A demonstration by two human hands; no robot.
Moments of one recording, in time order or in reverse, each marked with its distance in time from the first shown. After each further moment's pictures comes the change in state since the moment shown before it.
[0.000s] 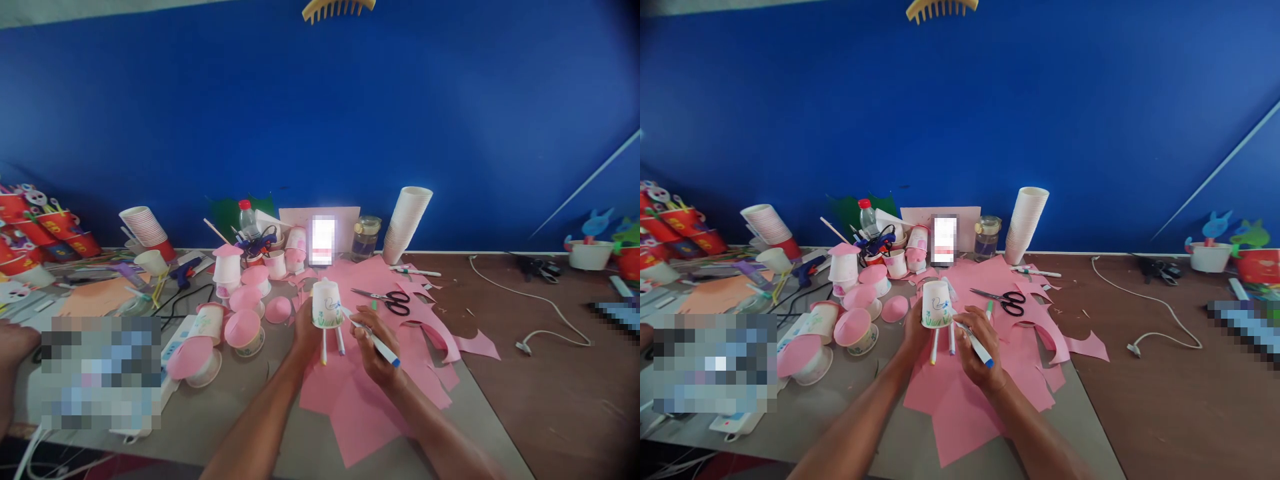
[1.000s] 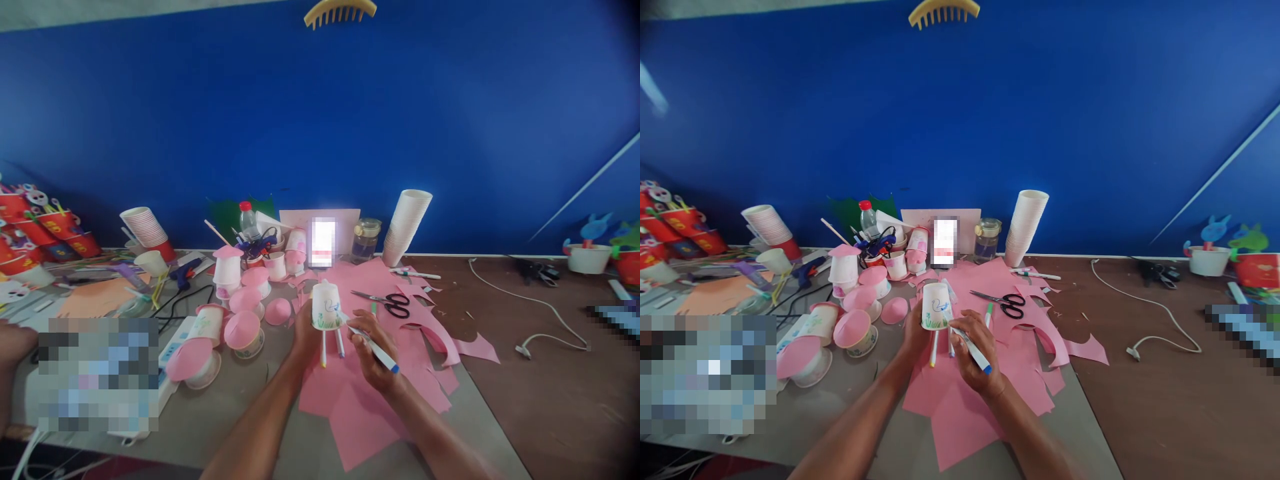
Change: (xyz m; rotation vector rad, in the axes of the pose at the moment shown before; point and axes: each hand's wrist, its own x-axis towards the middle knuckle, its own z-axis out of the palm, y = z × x) left_hand -0.001 -0.001 0.001 -0.028 0.025 0.007; right_hand 0.005 -0.006 0.000 0.015 -0.053 -0.045
